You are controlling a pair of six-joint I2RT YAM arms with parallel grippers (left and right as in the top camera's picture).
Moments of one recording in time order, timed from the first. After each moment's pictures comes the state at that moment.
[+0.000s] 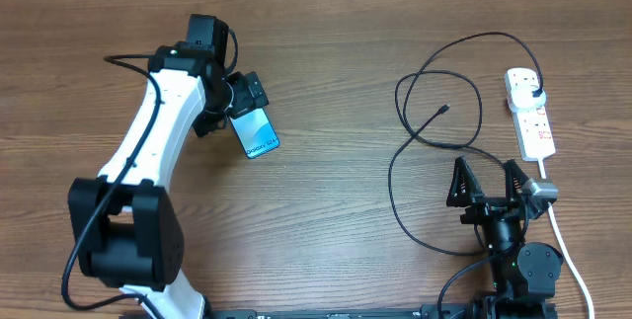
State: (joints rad) left arm -0.13 1.85 1.50 -0.99 0.10 -0.59; right arm -0.06 0.01 0.02 -0.03 -0.12 0.33
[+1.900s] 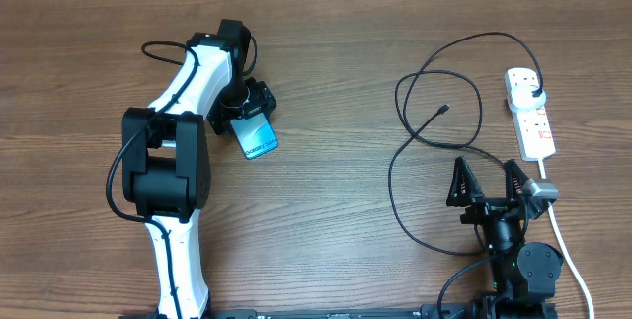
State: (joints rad) left arm -0.14 2.26 1.74 -1.08 0.07 -0.65; right arm -0.06 0.01 0.02 -0.03 -0.12 0.33
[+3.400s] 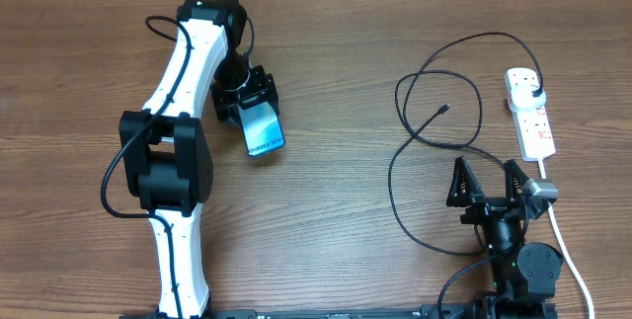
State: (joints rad) left arm -0.14 2.31 2.06 -1.51 0.32 -0.40; right arm -0.06 0.01 0.02 -0.02 -0.12 0.33
